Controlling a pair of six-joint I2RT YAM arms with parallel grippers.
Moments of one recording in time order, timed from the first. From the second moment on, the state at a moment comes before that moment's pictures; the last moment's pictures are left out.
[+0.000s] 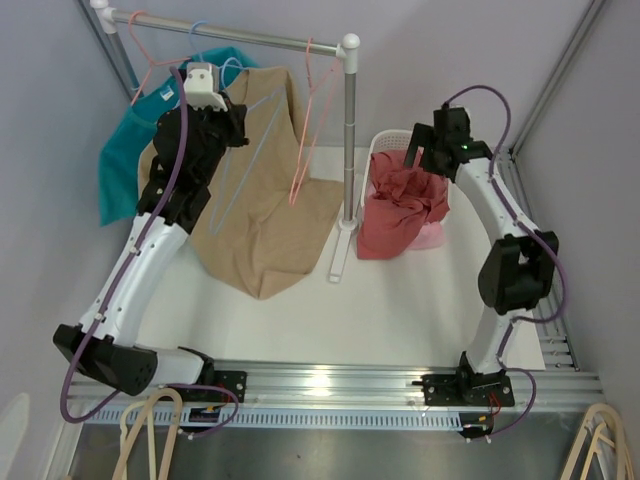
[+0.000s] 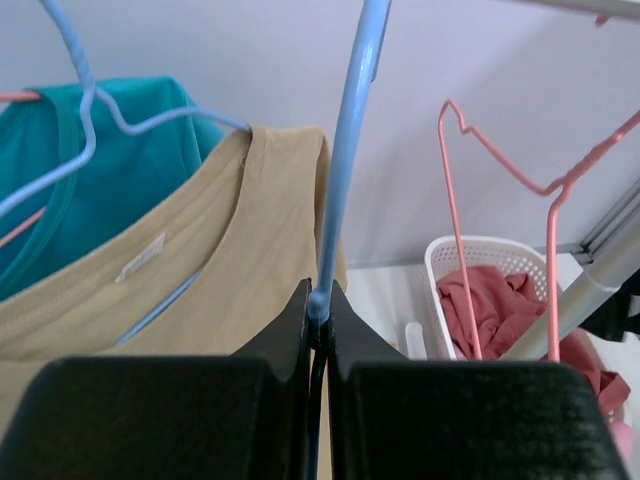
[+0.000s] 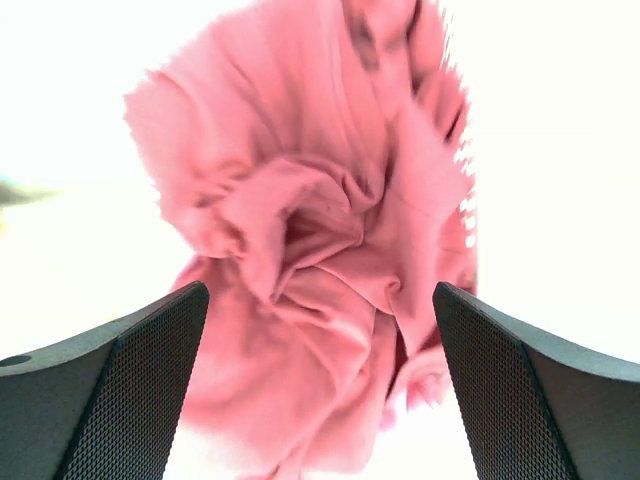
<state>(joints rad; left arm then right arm) -0.34 1.32 1.53 -0.15 -0.12 -0.13 0.19 1.92 1.80 -0.65 0.18 0.35</state>
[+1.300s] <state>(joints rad) -0.45 1.77 2.03 -0.17 0.04 -0.09 0.19 1.48 1.54 -0.41 0.14 0.32</state>
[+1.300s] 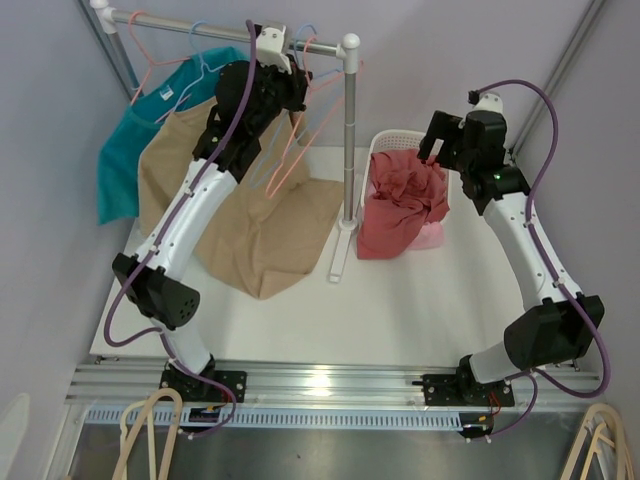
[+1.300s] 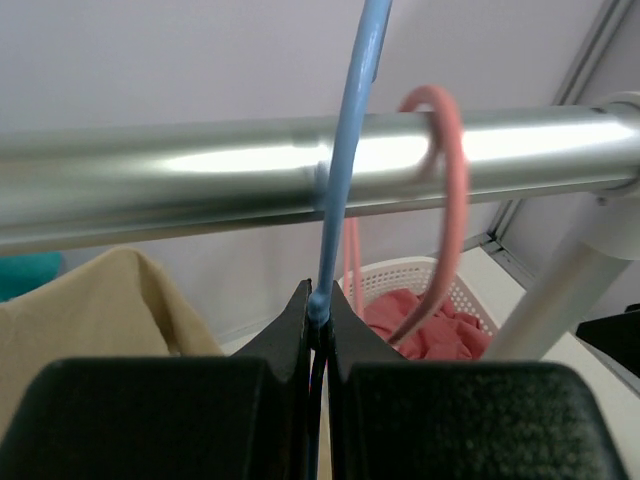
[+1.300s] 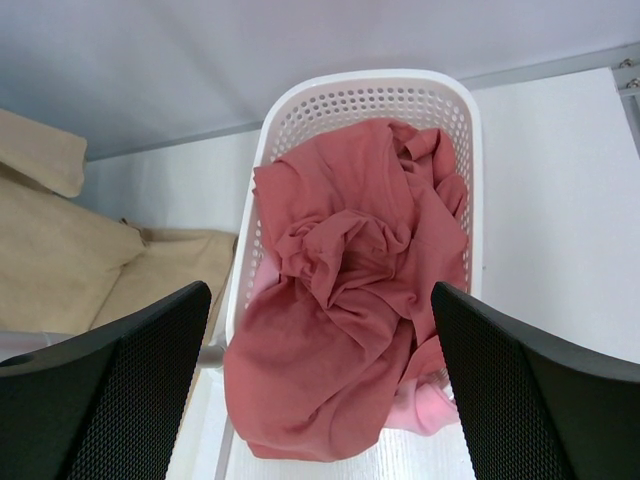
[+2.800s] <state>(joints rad) -0.53 1.79 2.07 -0.20 -0.09 -0.08 0.18 1.48 1.48 -0.39 0.10 0.32</state>
